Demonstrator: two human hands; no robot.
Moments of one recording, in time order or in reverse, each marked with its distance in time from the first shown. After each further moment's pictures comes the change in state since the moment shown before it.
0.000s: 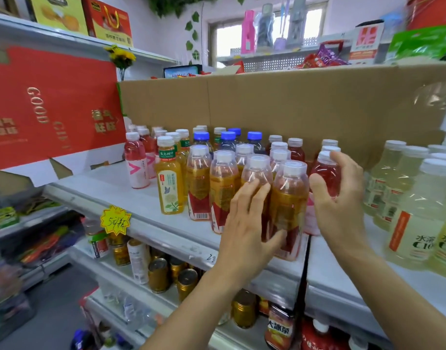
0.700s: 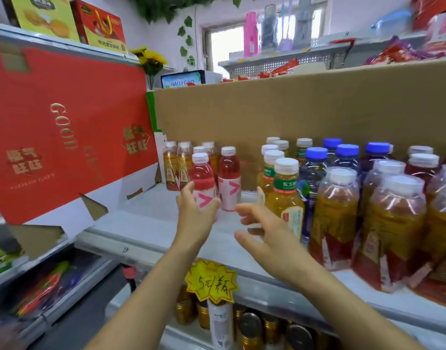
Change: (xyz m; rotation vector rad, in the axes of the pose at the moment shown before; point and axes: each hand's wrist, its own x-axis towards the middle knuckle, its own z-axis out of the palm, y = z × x) left_hand 0.079 -0.357 -0.161 -0.495 0.095 -0.624; right_hand -0.070 -0.101 0.343 0.002 -0.678 0.028
